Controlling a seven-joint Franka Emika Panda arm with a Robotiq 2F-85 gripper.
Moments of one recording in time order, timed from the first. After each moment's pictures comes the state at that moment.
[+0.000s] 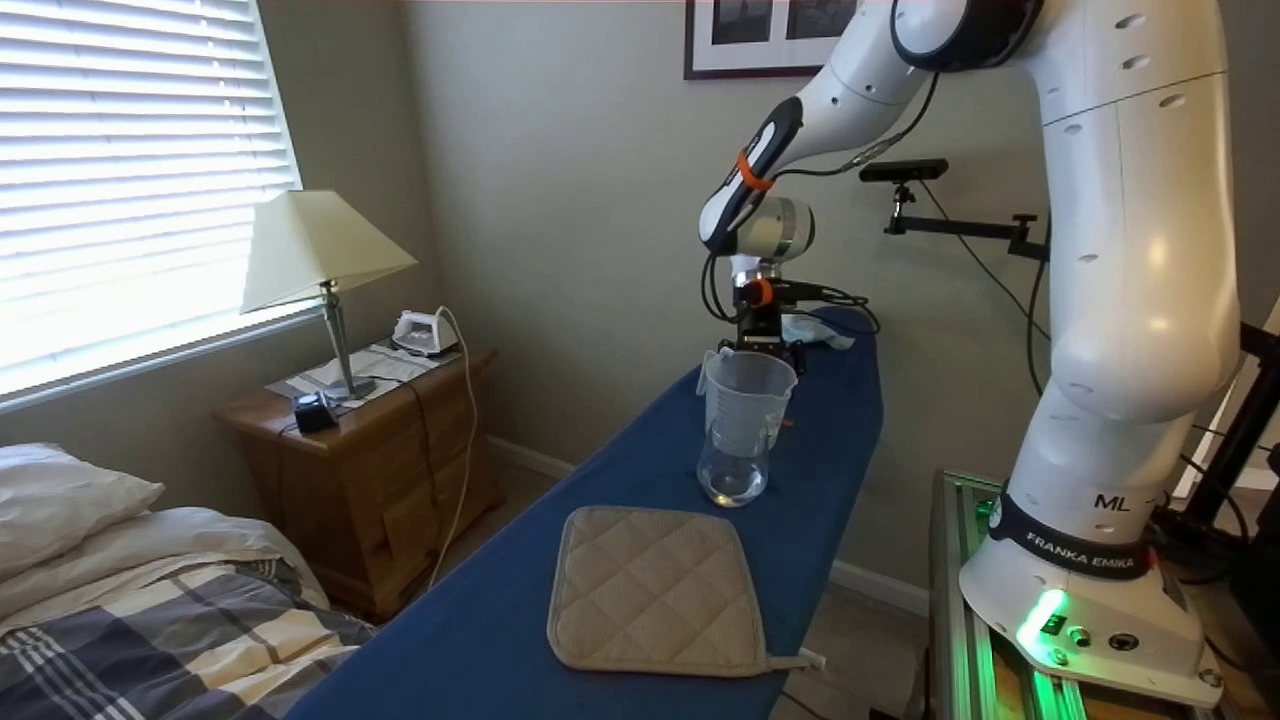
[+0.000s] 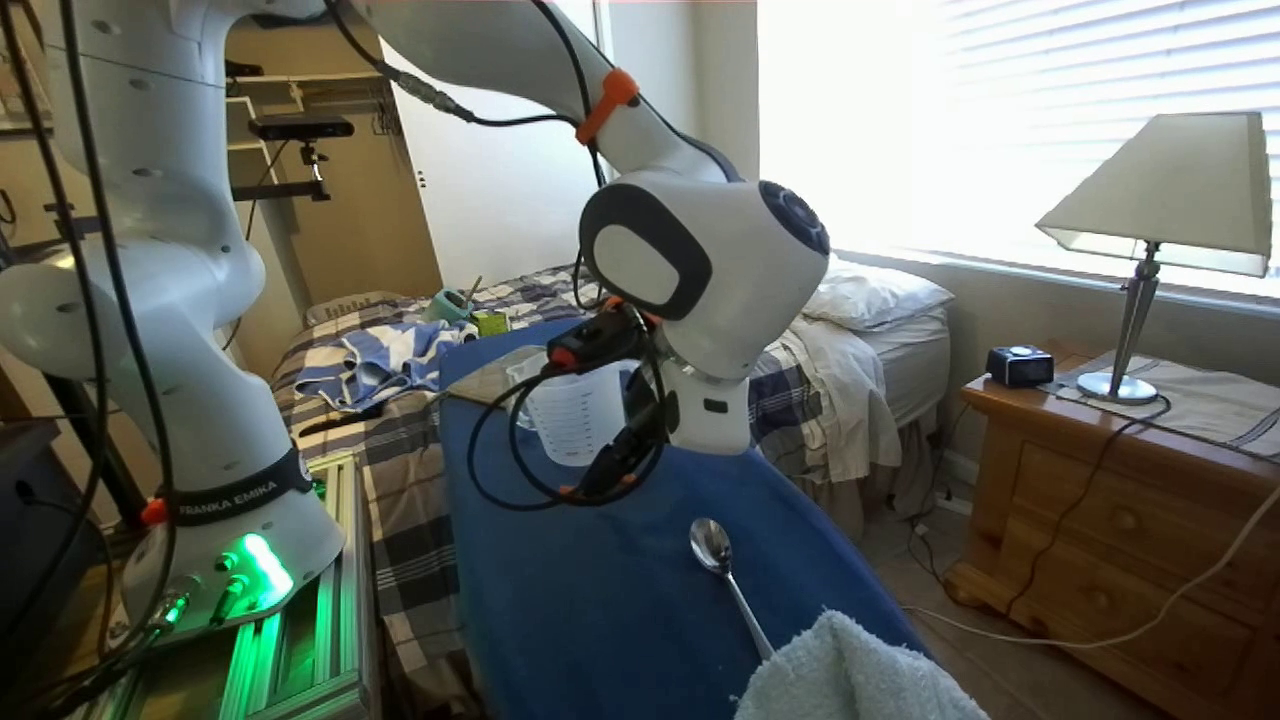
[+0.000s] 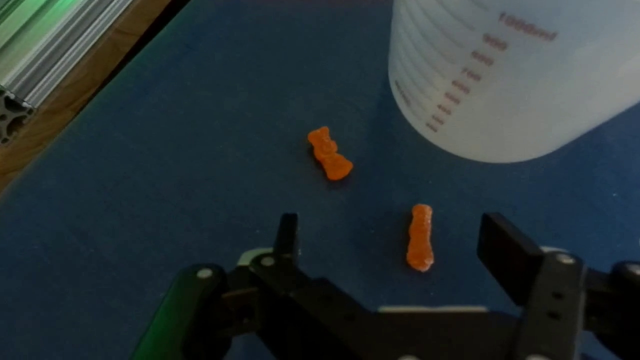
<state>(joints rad) -0.34 0.35 -0.31 -2.15 0.35 1.88 0.19</state>
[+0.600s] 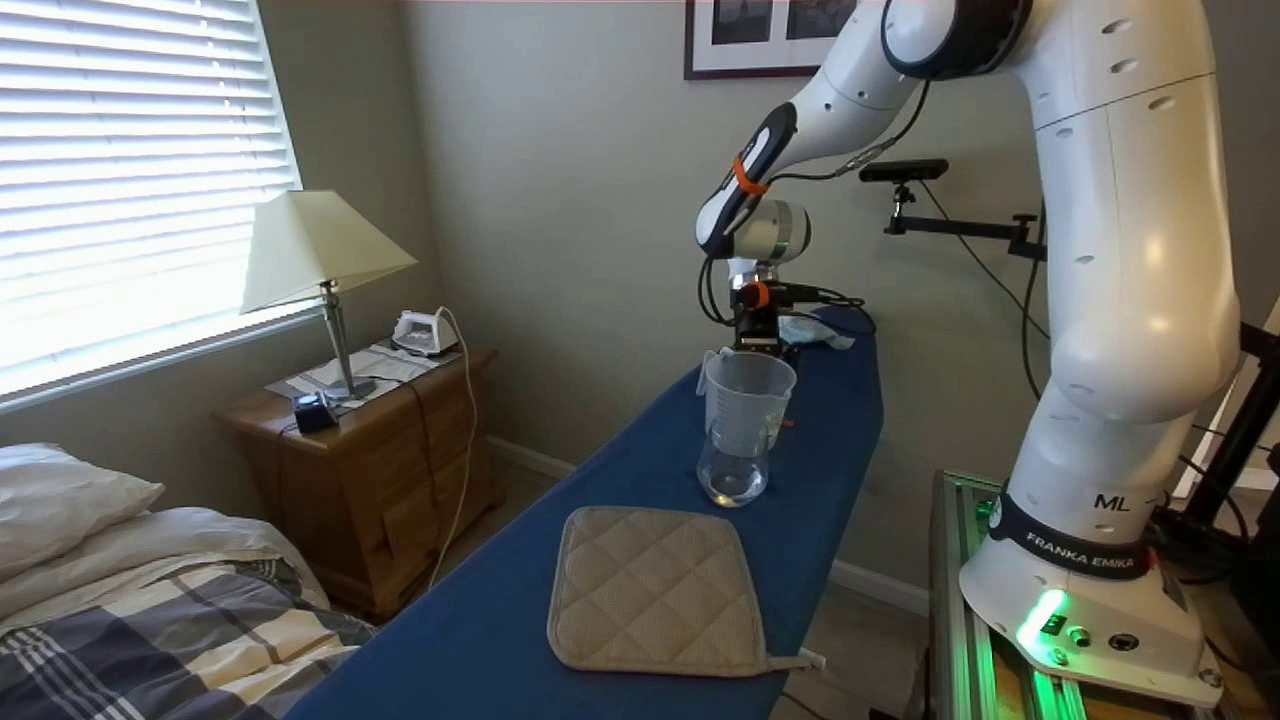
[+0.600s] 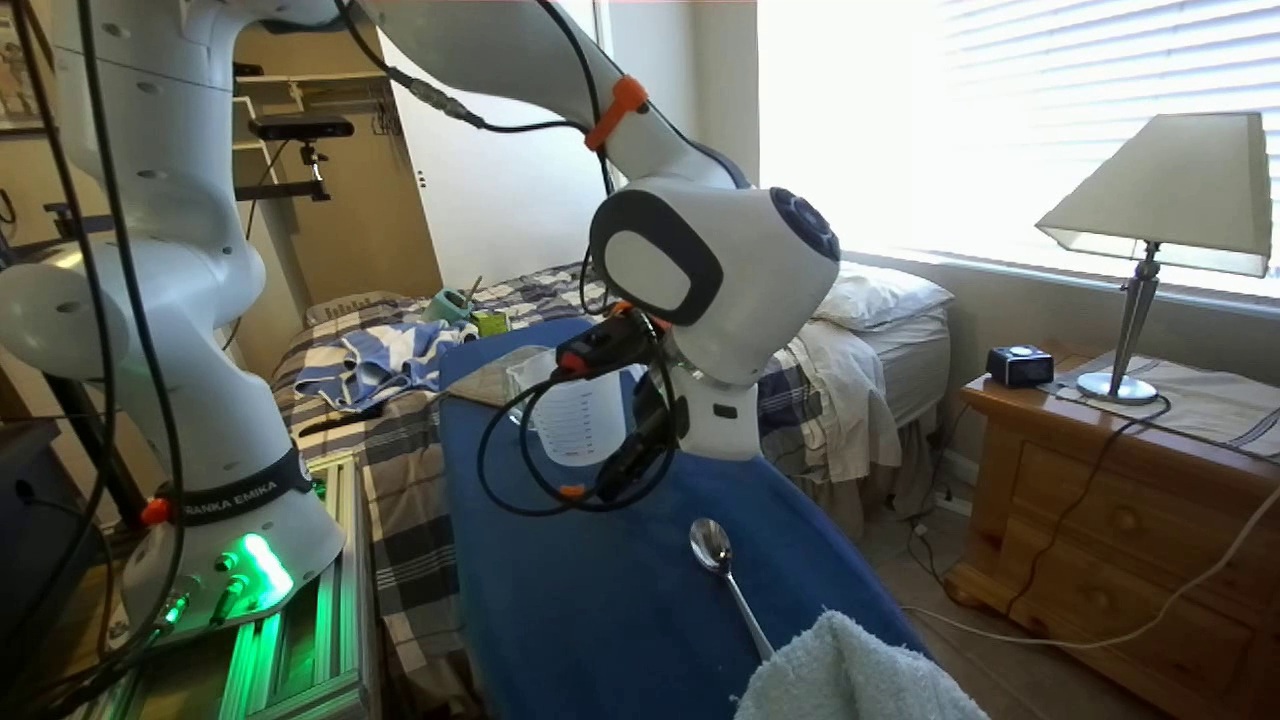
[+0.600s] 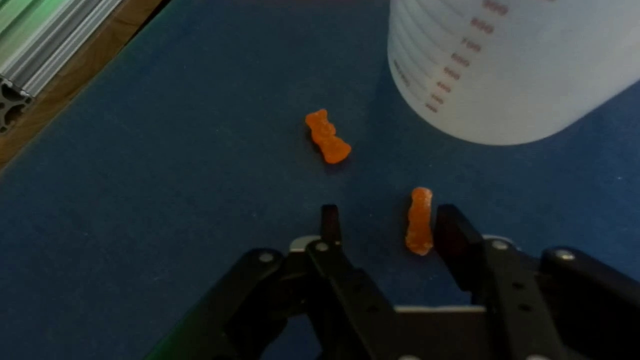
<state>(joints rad) -0.34 0.37 -0.31 -2.12 0.35 1.88 0.19</state>
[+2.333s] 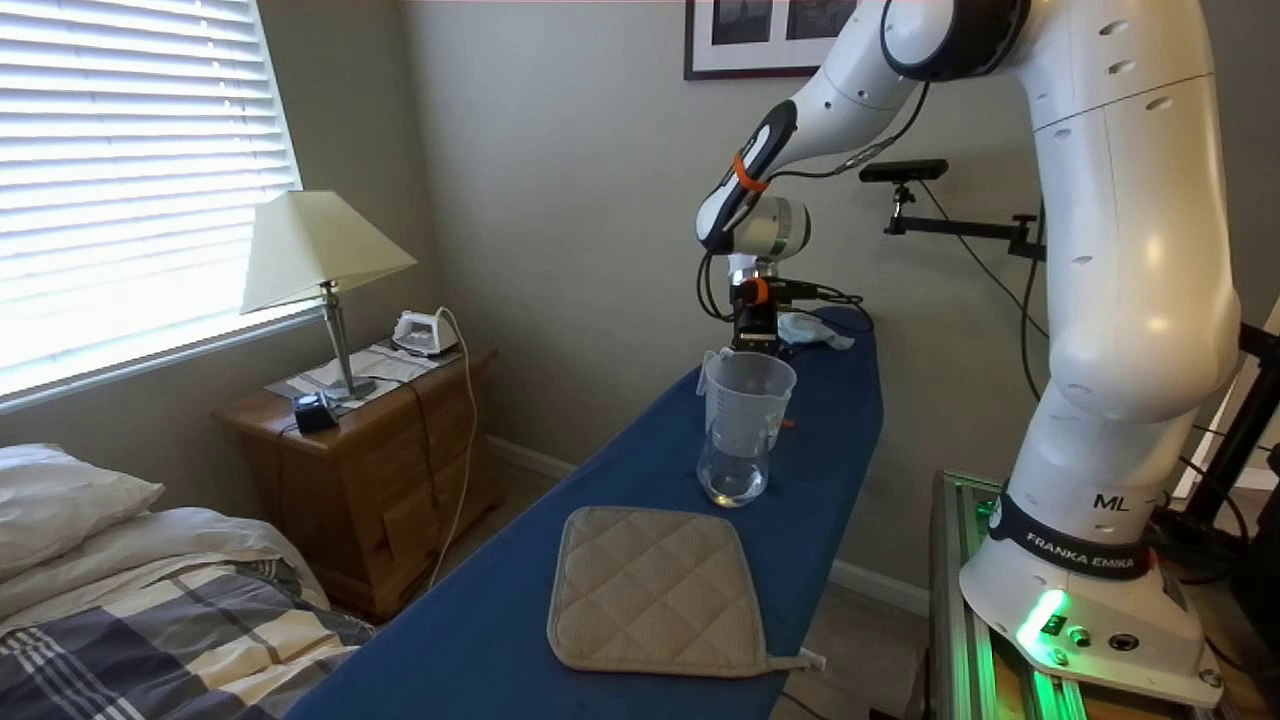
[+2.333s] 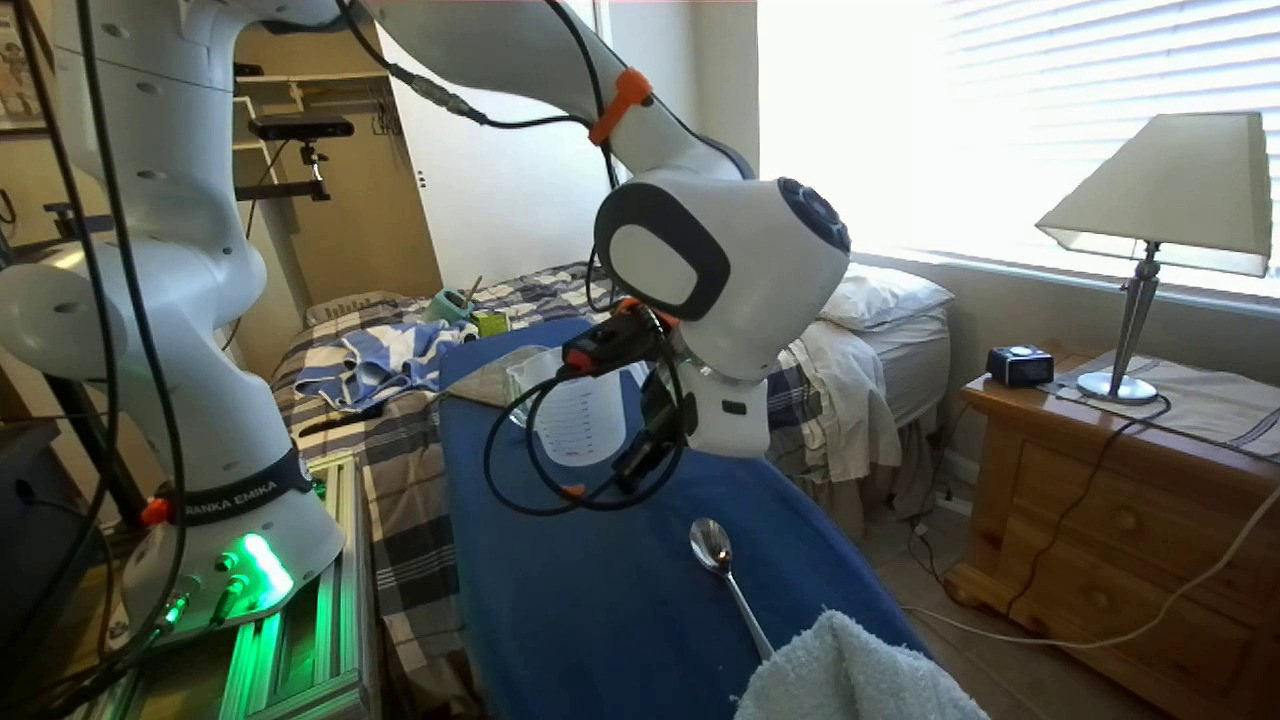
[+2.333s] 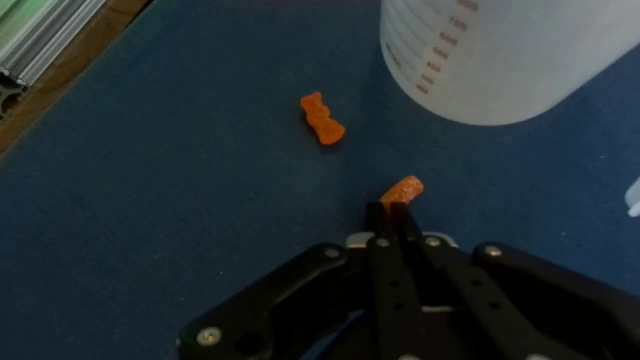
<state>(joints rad) -0.35 0.38 -0.31 -2.10 0.35 1.87 0.19</state>
